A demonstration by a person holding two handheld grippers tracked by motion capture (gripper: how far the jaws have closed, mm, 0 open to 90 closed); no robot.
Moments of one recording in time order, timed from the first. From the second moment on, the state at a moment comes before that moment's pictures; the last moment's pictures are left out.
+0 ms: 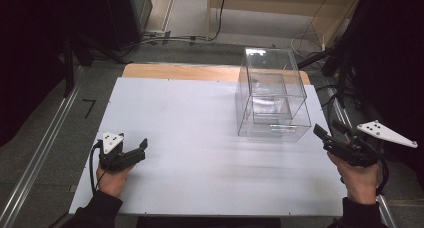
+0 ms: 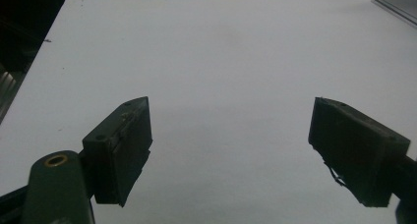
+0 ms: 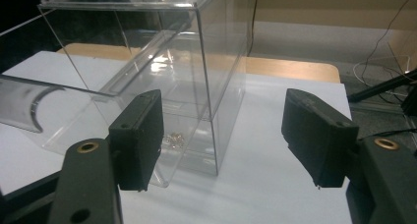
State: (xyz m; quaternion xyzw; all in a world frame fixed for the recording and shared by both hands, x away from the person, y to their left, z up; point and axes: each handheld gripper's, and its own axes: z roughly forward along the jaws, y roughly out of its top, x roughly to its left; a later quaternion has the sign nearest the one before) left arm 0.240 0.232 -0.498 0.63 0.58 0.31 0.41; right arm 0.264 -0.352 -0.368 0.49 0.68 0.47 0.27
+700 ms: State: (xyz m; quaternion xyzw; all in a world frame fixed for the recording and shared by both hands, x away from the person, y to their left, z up) left arm 0.240 0.232 -0.498 0.63 0.58 0.31 0.41; right arm 0.273 -0.351 -0.397 0.50 0.69 0.44 0.28
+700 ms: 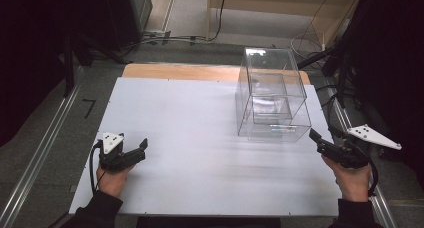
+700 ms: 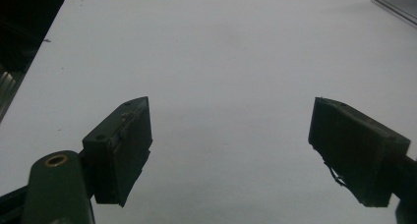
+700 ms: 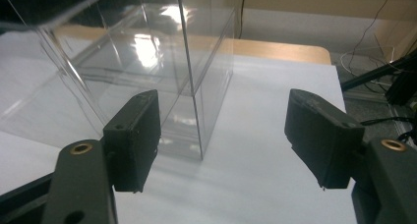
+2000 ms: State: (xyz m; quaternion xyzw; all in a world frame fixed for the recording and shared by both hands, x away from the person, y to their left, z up) left arm 0.240 0.232 -0.497 0.64 0.58 0.31 0.41; right arm 0.275 -0.347 -0.441 0.51 0.70 0.41 0.28
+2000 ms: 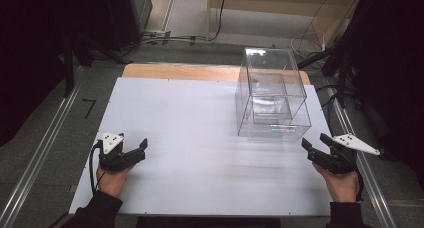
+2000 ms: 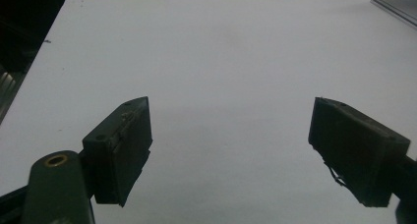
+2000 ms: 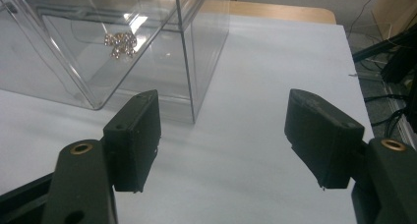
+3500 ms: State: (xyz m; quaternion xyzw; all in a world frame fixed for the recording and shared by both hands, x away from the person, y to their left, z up) left arm 0.240 0.231 -0.497 0.64 0.58 0.31 0.41; right arm 0.267 -0.350 -0.461 0.52 0.71 0.39 0.26
